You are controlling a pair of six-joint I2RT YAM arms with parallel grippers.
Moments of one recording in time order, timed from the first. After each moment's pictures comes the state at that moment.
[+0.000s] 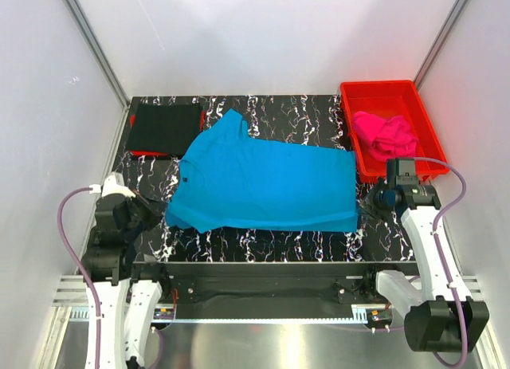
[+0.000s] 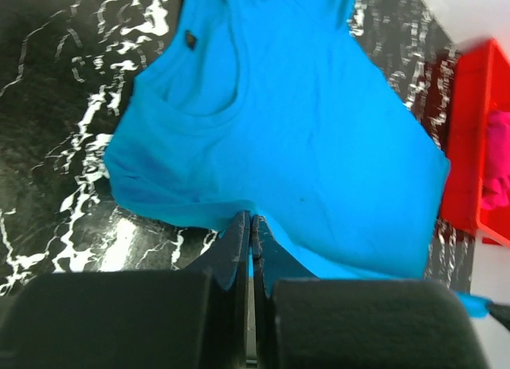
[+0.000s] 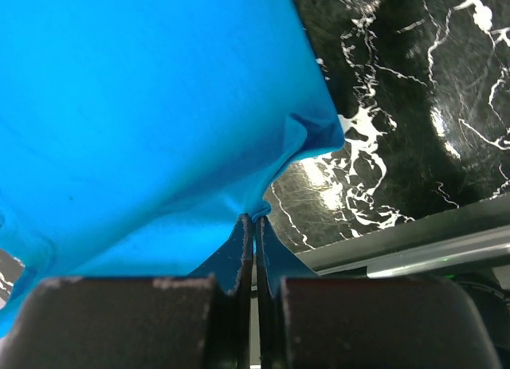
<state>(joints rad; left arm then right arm) 0.05 0.41 0.76 -0.88 0.12 -0.67 -0.03 0.96 0.88 -1.00 -0.09 0.67</state>
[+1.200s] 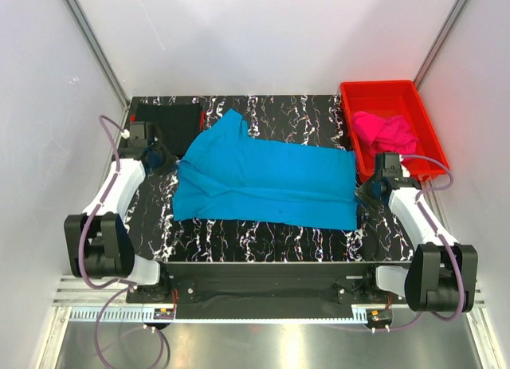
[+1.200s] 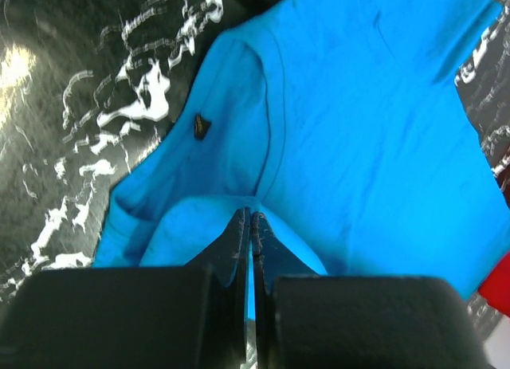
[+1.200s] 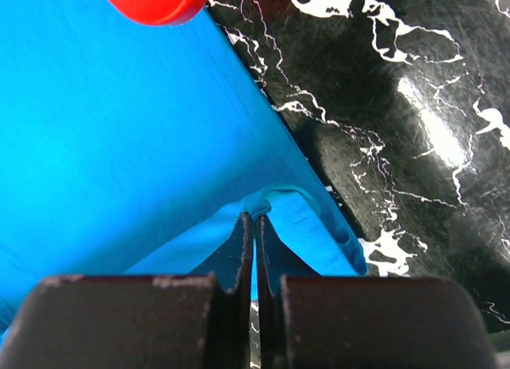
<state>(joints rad) 0.04 1.41 1.05 -0.56 0.08 -0.70 -0.03 1.21 0.76 -0.60 0.04 0.79</state>
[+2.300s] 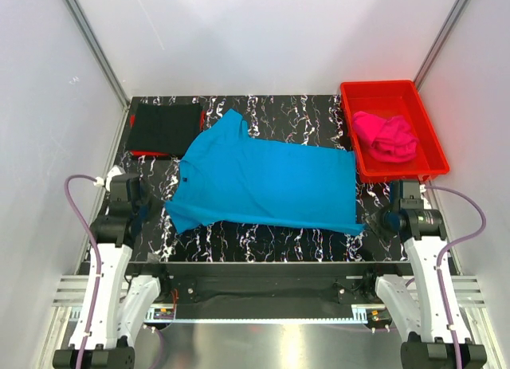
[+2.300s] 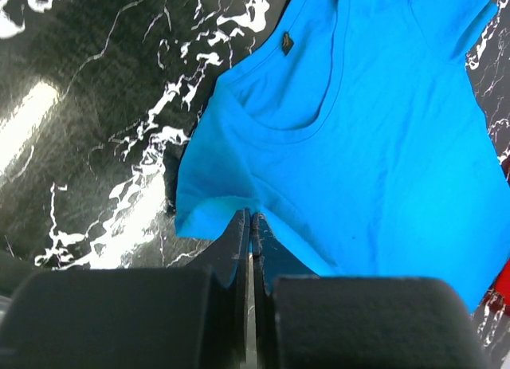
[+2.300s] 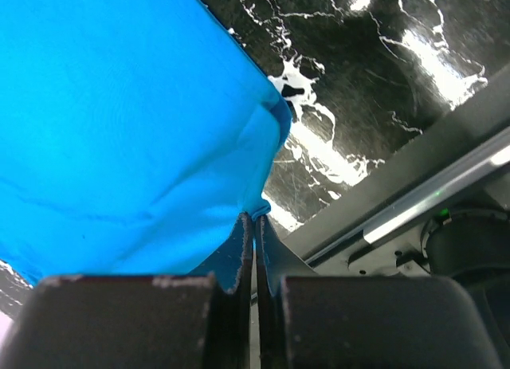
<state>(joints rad) 0.00 0.69 0.78 -0.87 -0.10 -0.79 -0.03 0.74 0.79 -1.16 0.05 0.93</state>
